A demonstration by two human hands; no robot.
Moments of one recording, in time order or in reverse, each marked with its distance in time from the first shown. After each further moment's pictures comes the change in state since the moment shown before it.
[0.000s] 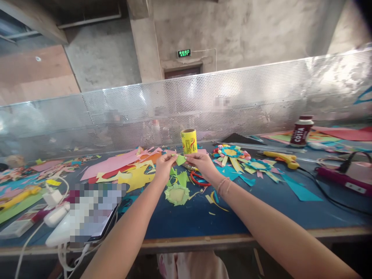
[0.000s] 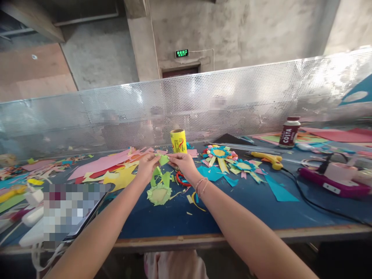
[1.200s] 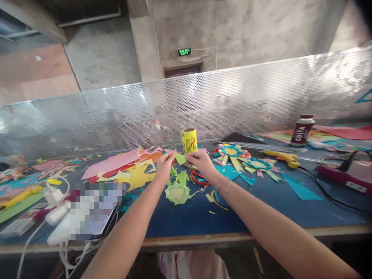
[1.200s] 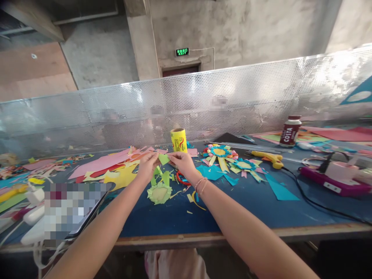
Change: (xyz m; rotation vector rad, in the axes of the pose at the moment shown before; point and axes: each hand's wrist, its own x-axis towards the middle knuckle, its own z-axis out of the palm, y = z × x) left_hand -0.002 0.002 0.002 -0.046 -0.046 0.018; right_hand 0.001 0.000 0.002 -0.156 0.003 -0.099
